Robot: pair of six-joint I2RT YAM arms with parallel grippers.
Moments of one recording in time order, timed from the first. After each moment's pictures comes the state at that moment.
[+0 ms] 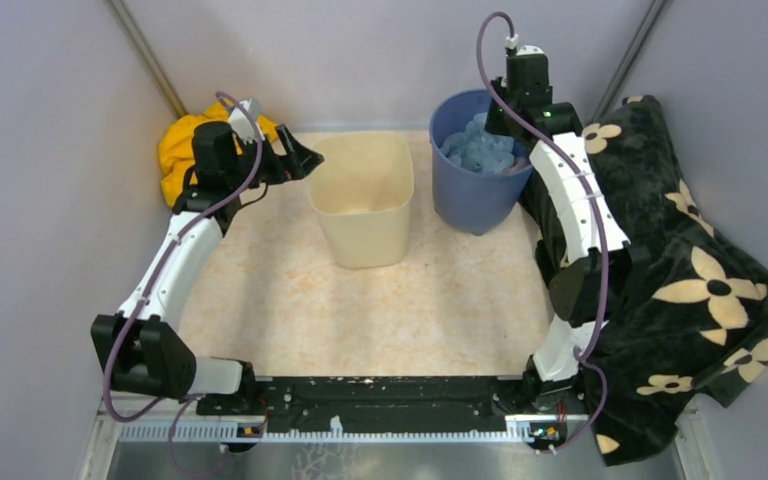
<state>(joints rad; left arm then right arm) -0.14 1.37 1.23 -0.16 0.43 -0.43 0.22 1.76 1.95 -0.76 0.14 0.25</state>
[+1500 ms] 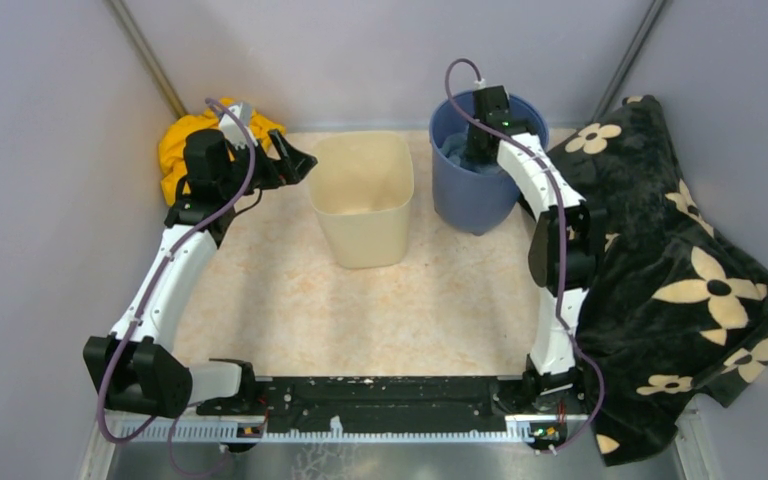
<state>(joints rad) -0.14 1.27 1.18 -0.17 0.37 -0.41 0.24 2.01 1.88 -0.69 0.16 0.25</state>
